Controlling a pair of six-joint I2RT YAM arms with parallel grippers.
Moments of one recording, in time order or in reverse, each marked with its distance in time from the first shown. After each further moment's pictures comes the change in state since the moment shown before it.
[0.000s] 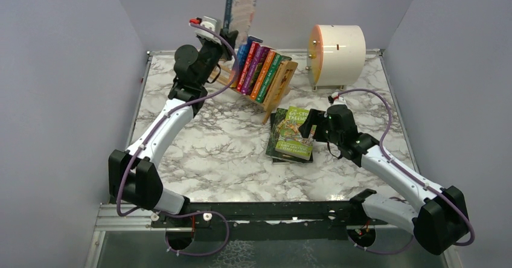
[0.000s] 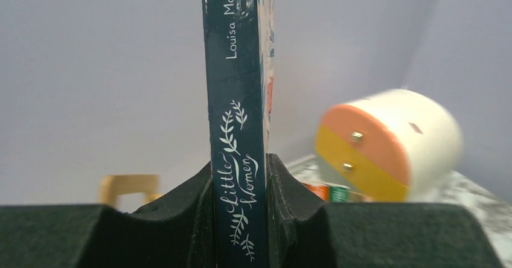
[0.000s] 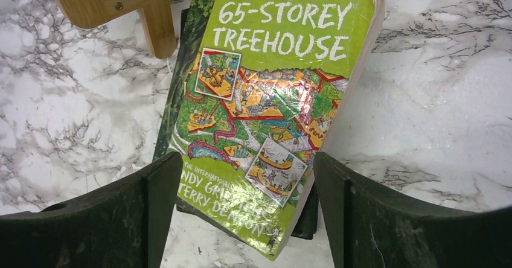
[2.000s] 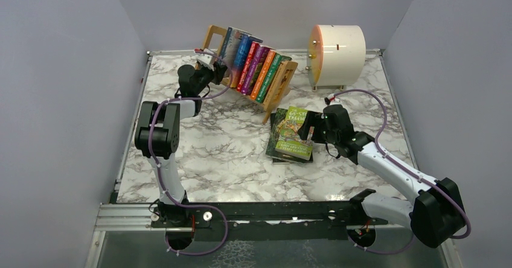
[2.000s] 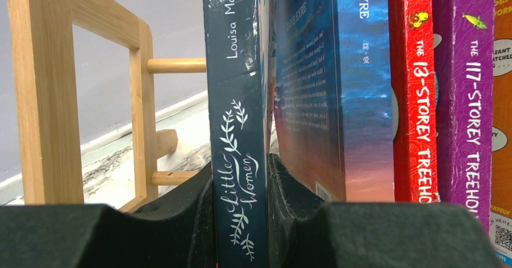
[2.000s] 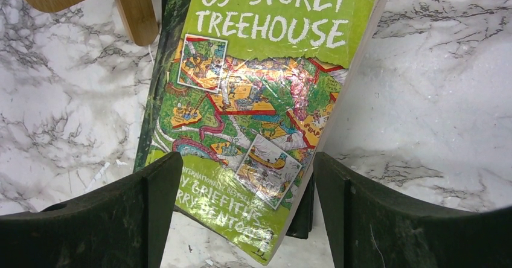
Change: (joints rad) left arm 0.305 0.526 -0.147 0.457 0.347 0.069; right arm 0.000 0.063 0.000 -0.003 -0.008 -0.003
